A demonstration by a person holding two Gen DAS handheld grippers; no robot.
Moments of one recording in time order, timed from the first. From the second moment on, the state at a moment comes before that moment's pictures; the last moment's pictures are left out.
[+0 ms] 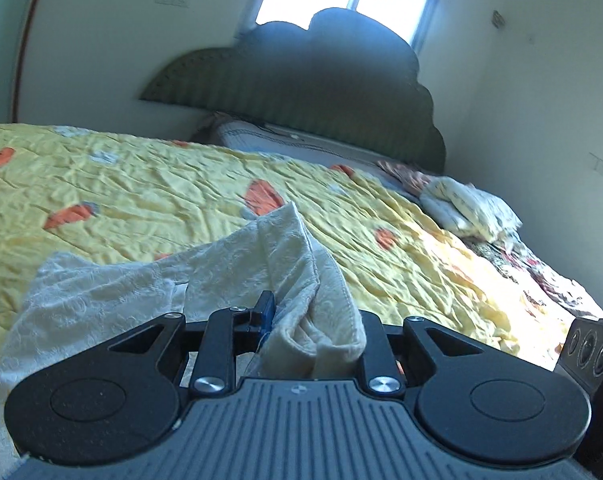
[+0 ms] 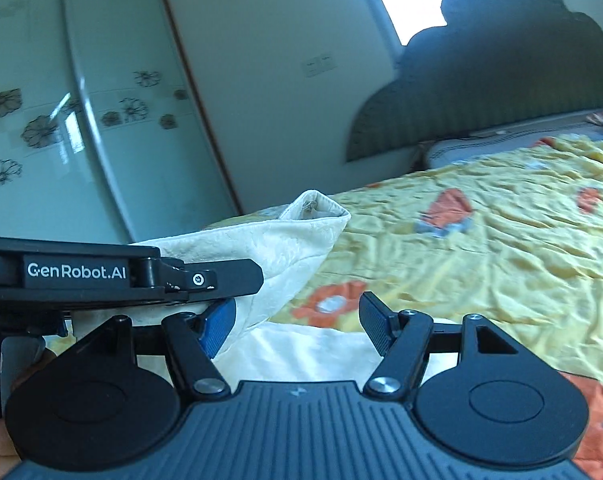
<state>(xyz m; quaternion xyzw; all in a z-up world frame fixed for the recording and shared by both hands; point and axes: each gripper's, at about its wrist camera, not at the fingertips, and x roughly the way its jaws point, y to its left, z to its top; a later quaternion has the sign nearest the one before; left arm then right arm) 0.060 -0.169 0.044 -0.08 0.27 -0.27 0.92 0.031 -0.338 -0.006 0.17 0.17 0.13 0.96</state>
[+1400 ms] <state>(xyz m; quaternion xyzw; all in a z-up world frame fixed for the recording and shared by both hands) 0.005 0.016 0.021 -0.03 0.30 -0.21 0.93 -0.047 -0.365 -0.043 0.31 0.27 0.17 0.89</state>
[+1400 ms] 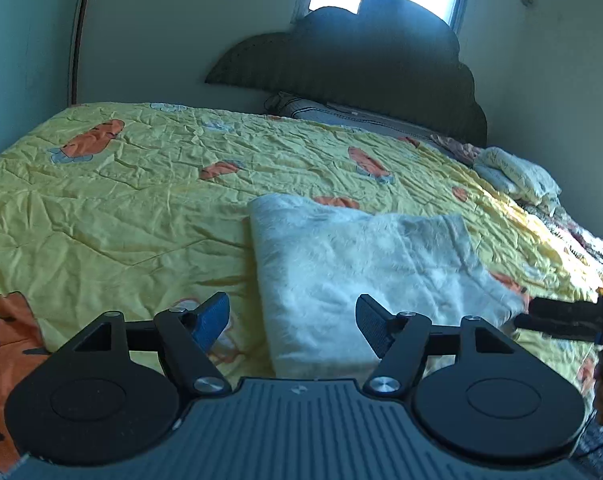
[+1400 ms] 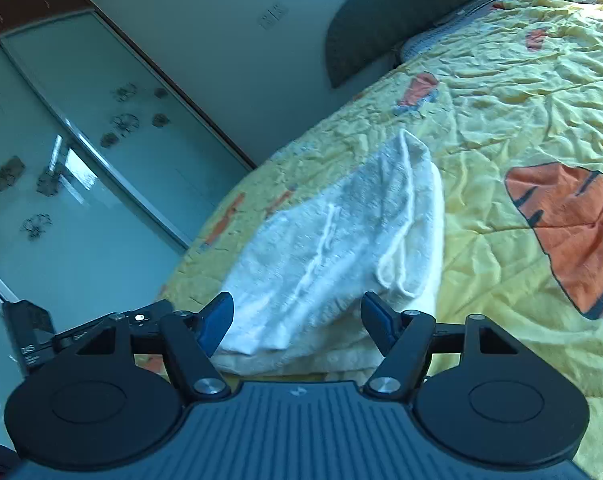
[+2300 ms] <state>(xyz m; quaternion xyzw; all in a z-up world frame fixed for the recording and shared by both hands) -0.028 -0.018 -0.013 0.23 0.23 -0.24 0.91 -0.036 -0.364 -0.037 0.34 0.21 0.12 0.91</state>
